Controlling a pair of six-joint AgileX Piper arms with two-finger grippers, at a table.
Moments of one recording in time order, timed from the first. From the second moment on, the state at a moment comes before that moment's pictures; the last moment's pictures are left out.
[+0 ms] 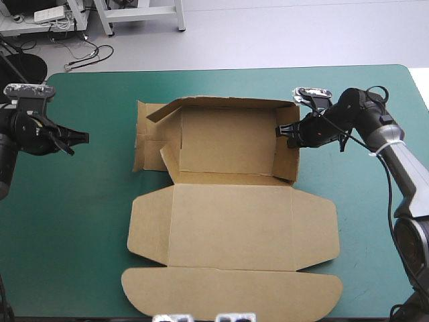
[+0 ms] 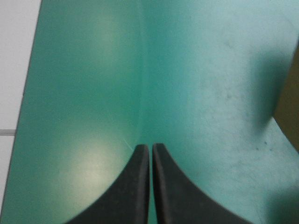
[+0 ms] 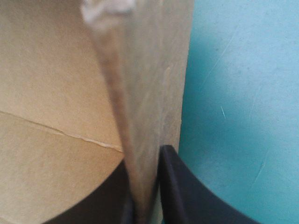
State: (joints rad) left arm 0.07 1.33 -1.39 0.12 1.07 0.04; right arm 0.14 1.74 -1.48 0.39 1.00 -0.13
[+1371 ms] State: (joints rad) left arm 0.07 1.19 -1.23 0.09 1.05 0.09; right arm 0.15 1.89 -1.78 0.23 1.25 0.18
